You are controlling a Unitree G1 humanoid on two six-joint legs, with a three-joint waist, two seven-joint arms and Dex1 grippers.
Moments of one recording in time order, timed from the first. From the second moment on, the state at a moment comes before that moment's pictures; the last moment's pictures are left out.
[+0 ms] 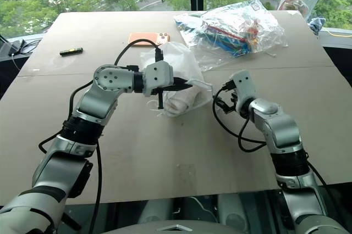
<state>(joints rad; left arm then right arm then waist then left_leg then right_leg) -0.78 0.56 -0.27 0.17 -0.08 0.04 -1.11 -0.50 -0.35 0.10 -0.17 0.25 0.89 0.35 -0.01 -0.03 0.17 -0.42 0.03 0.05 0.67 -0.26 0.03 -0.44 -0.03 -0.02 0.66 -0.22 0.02</state>
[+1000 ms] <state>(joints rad) -0.68 0.55 0.05 -0.01 -0.54 0.74 -1.00 -0.45 -0.29 -0.07 -0.53 0.24 1.20 0.28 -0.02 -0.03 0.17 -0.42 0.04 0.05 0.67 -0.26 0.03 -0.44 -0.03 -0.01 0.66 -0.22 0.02</state>
